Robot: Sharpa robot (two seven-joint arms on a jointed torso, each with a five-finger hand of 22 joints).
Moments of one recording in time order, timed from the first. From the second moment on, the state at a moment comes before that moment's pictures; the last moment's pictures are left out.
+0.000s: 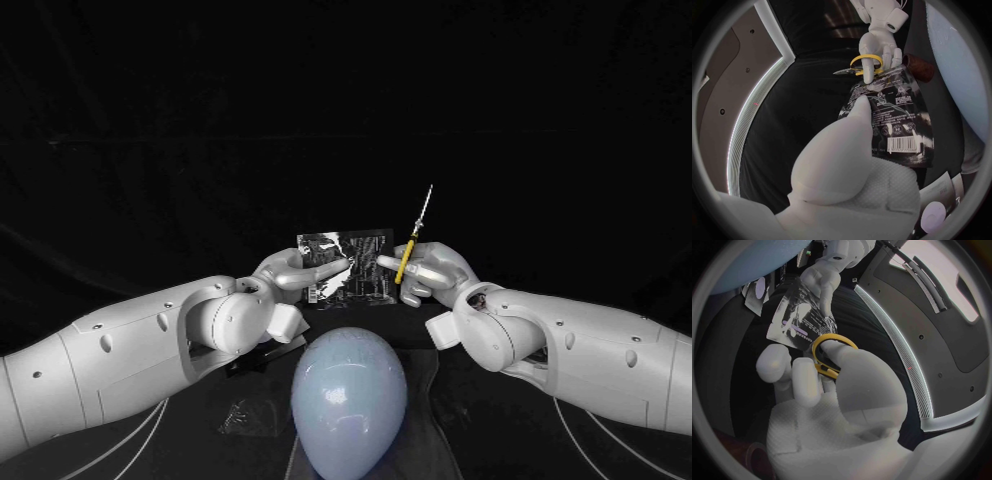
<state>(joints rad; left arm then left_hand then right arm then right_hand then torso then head) 1.36 -0.66 0.01 1.36 0.04 -0.17 0.12 1.83 0.05 0.10 0.29 0.05 0.98 0.16 0.42 0.20 1.23 0.11 0.08 0.06 1.13 0.08 0.17 0.20 0.17 1.08 0.19 0.15 0.07 1.36 -0.70 -0.09 1.37 -0.15 -0.32 0.38 1.25 0.03 0.55 -0.04 0.05 1.01 0.11 0.27 0.63 1.20 0.12 0.15 0.15 1.46 -0.03 1.28 1.12 0.10 1.31 0.06 1.06 1.22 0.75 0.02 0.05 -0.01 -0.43</state>
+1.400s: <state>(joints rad) 1.35 -0.66 0.01 1.34 0.07 -0.28 0.24 1.65 -0.08 0.45 0.22 0.05 0.98 0.16 0.45 0.20 1.27 0.10 0.07 0.06 1.17 0.07 0.16 0.24 0.17 1.12 0.18 0.15 0.07 1.30 -0.94 -0.13 1.54 -0.10 -0.19 0.34 1.19 0.07 0.58 0.00 0.05 0.98 0.12 0.20 0.65 1.21 0.12 0.17 0.20 1.47 -0.03 1.26 1.10 0.11 1.29 0.08 1.02 1.20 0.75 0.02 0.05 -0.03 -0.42</state>
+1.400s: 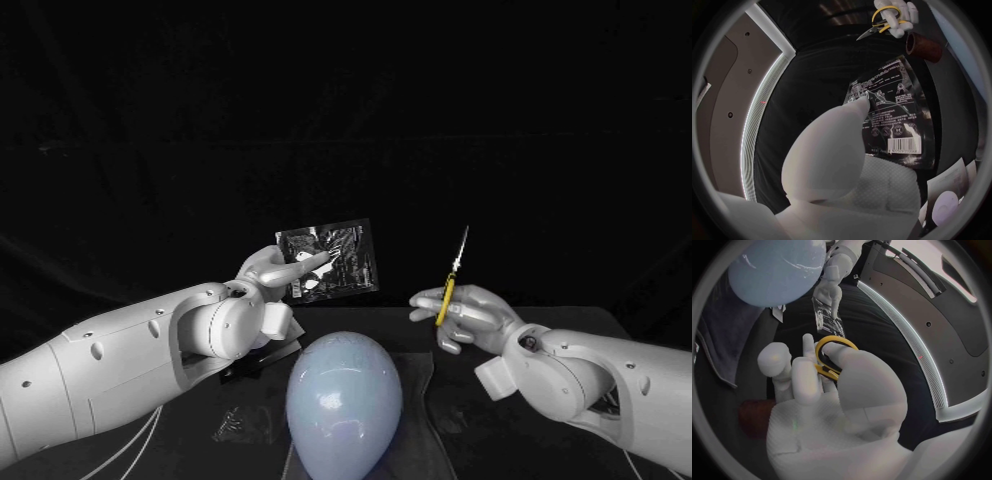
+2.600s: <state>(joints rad) 1.31 -0.61 0.03 1.31 0.14 -0.28 0.29 1.61 -0.10 0.49 0.19 0.05 0.97 0.16 0.46 0.21 1.27 0.10 0.07 0.06 1.17 0.07 0.15 0.25 0.17 1.13 0.18 0.15 0.07 1.23 -1.03 -0.15 1.67 -0.30 -0.04 0.16 1.10 -0.09 0.44 0.02 0.05 0.98 0.07 0.30 0.76 1.21 0.12 0.36 0.55 1.47 -0.06 1.28 1.11 0.11 1.31 0.04 1.06 1.23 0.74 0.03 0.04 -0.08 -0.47</state>
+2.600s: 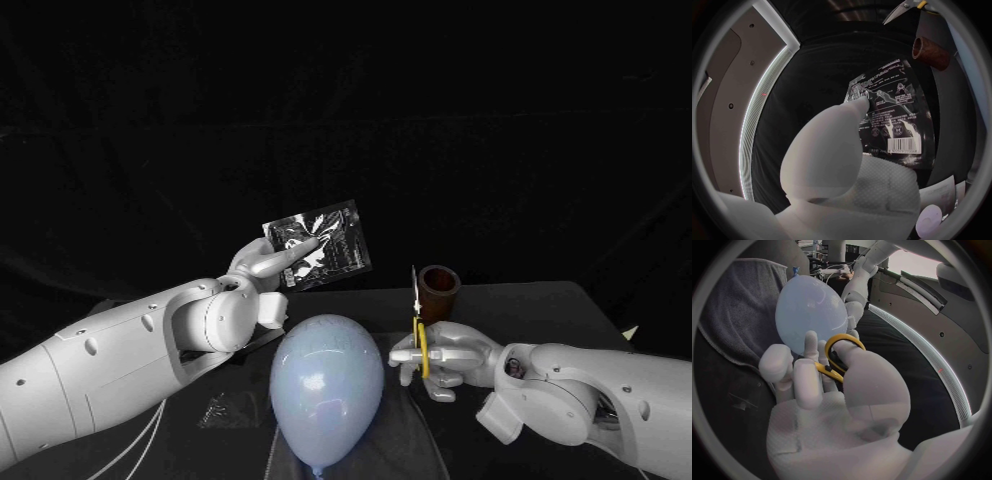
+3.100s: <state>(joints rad) 1.31 -0.59 0.03 1.31 0.14 -0.28 0.28 1.59 -0.10 0.51 0.17 0.05 0.97 0.16 0.46 0.21 1.27 0.10 0.07 0.06 1.17 0.07 0.15 0.26 0.17 1.13 0.18 0.15 0.07 1.24 -1.05 -0.15 1.65 -0.29 0.00 0.12 1.00 -0.17 0.33 0.12 0.05 1.00 0.07 0.32 0.83 1.22 0.10 0.37 0.91 1.46 -0.07 1.35 1.19 0.10 1.34 0.04 1.09 1.27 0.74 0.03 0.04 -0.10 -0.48</state>
